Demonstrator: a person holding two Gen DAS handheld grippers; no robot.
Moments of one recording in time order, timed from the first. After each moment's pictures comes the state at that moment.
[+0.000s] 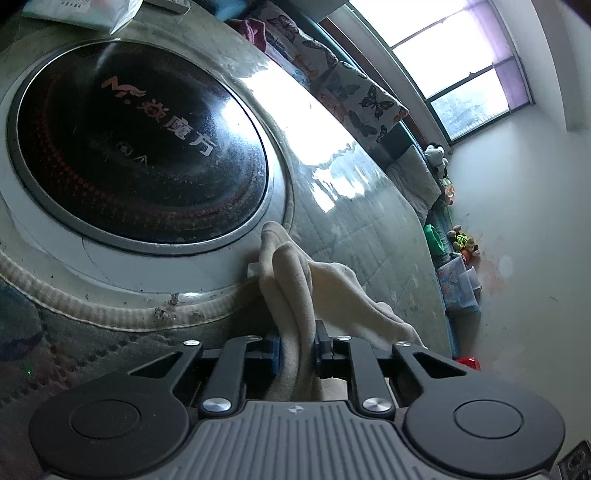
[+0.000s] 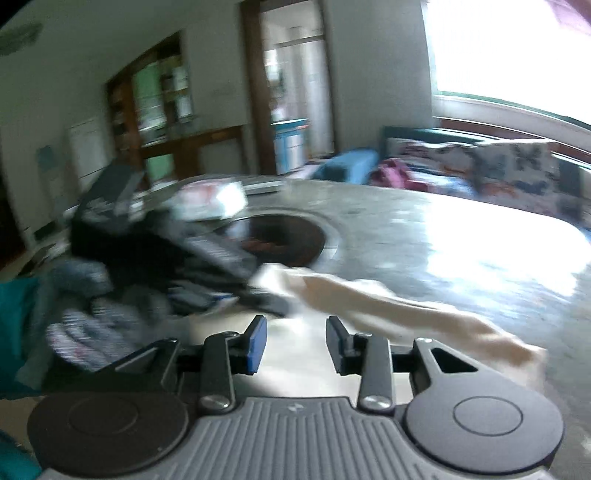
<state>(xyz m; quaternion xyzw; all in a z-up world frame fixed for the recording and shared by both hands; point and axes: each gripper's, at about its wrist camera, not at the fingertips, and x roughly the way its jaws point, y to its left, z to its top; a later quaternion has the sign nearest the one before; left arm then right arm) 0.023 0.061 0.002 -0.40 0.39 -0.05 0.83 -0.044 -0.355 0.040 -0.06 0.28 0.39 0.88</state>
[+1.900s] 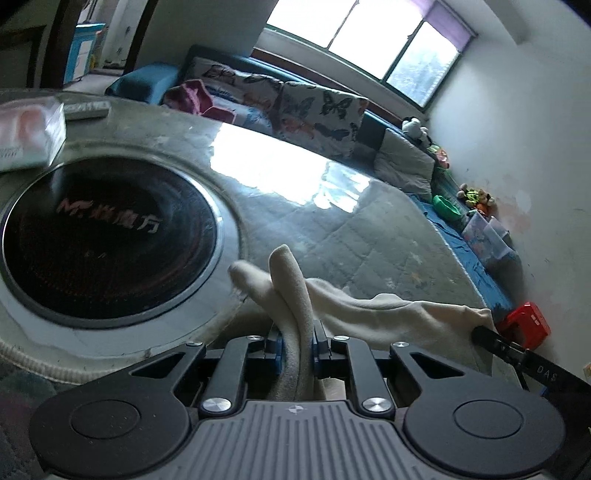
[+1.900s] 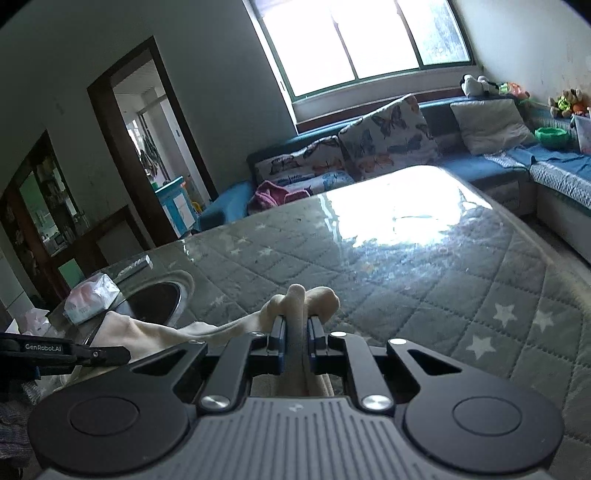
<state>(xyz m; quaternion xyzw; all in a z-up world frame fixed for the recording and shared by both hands) 0.015 -0.005 0.048 -0.21 0.35 -0.05 0.91 0.010 -0.472 0.027 0.11 0.28 0.24 0.92</state>
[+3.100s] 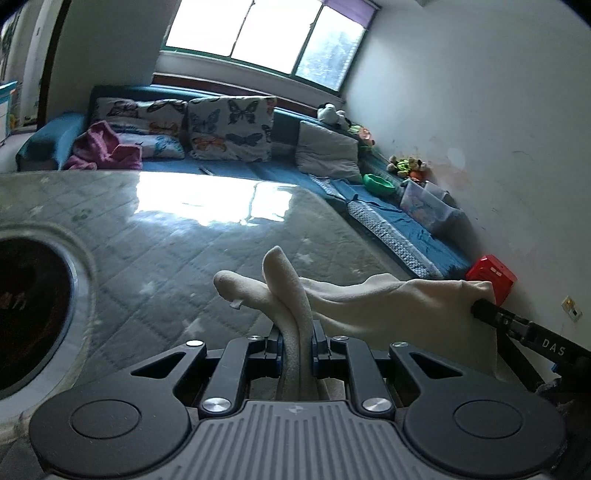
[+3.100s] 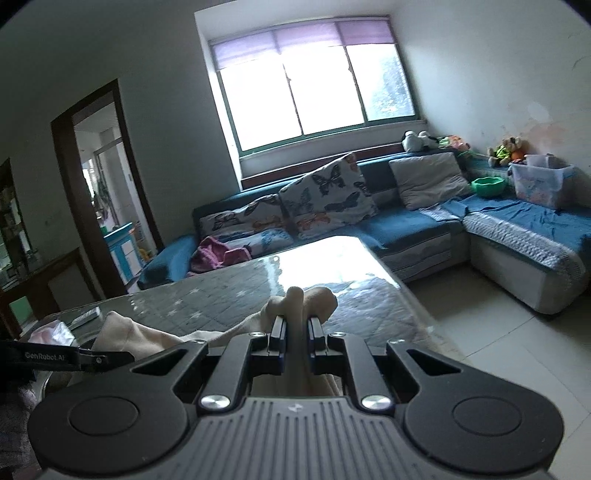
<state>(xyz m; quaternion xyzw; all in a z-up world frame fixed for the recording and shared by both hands) 0.044 -0.129 0.090 -0.12 0.32 -0.16 0.93 -0.019 -0.555 0.075 0.10 0.21 0.14 0.96</state>
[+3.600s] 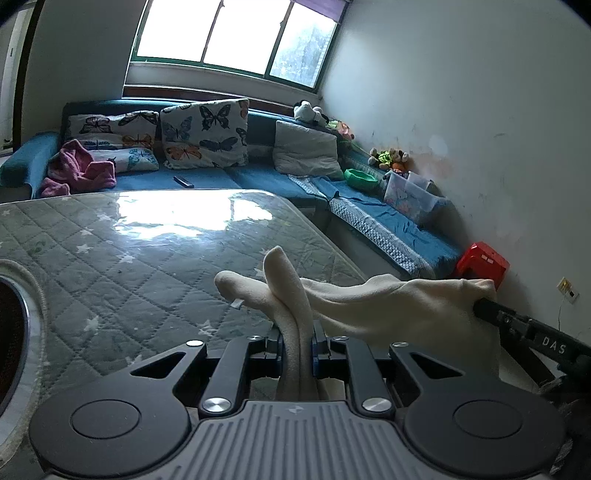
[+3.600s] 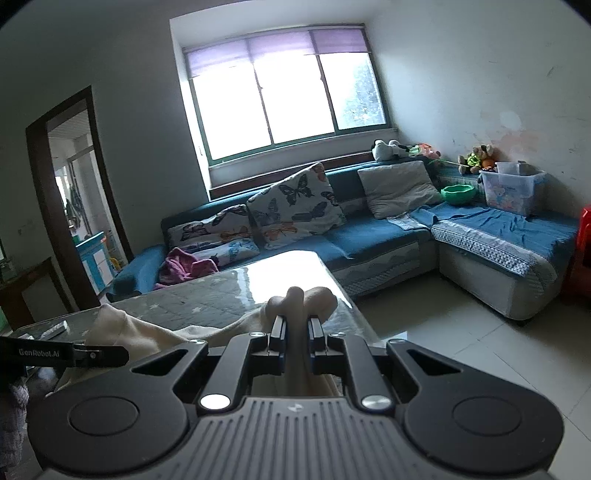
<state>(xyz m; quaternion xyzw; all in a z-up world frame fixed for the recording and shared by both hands) 0.078 -0.184 0.090 -0.09 0.32 -0.18 0.93 -0.002 -0.593 0.076 0.10 0.20 0.09 0.97</state>
